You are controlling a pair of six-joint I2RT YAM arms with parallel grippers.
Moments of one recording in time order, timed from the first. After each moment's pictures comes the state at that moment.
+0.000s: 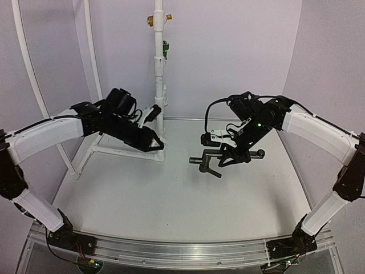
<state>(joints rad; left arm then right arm) -0.75 1.51 1.37 -0.66 0.35 -0.24 0.73 1.58 1.54 -1.08 -0.32 -0.81</state>
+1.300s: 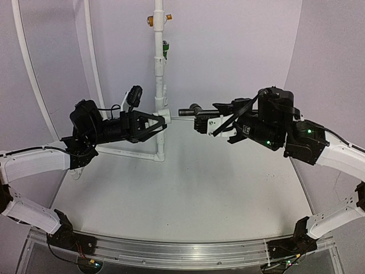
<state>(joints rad) -0.75 1.25 0.88 0.62 0.76 -1.02 1.07 1.25 1.29 -0.24 0.45 -1.35</state>
